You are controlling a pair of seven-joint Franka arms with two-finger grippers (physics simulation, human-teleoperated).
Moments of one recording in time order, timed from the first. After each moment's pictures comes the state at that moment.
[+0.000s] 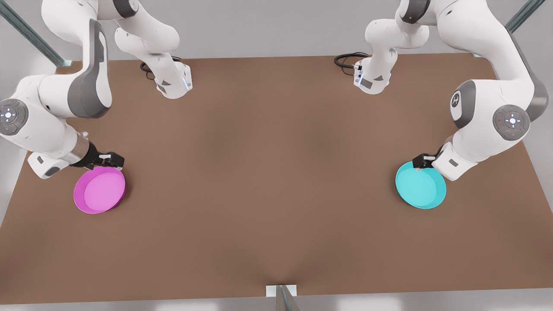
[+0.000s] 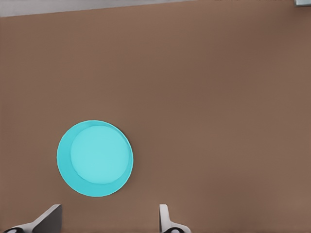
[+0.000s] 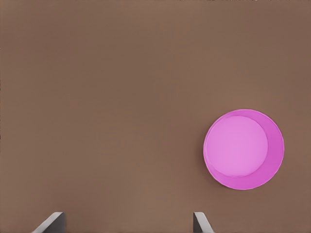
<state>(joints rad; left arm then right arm) -0.12 0.31 0.03 -1.30 0.05 1.55 -0.04 0.00 0.20 0.02 -1.44 -0.02 1.60 0.06</state>
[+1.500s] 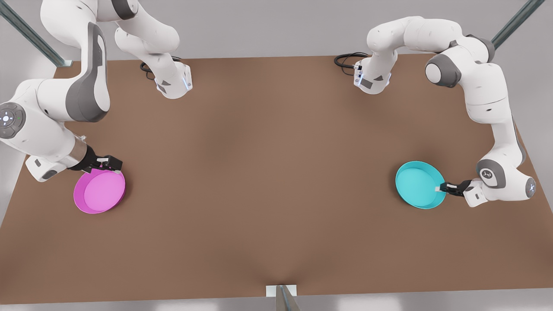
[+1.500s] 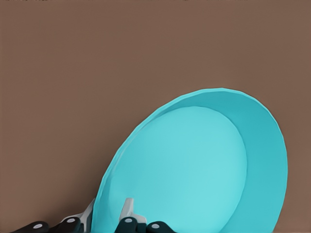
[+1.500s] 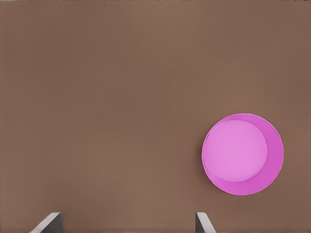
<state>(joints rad) 0.32 0.87 0.12 -1.39 -0.33 1.86 0.83 -0.01 0.21 0.02 -1.43 -0.02 1.61 0.05</state>
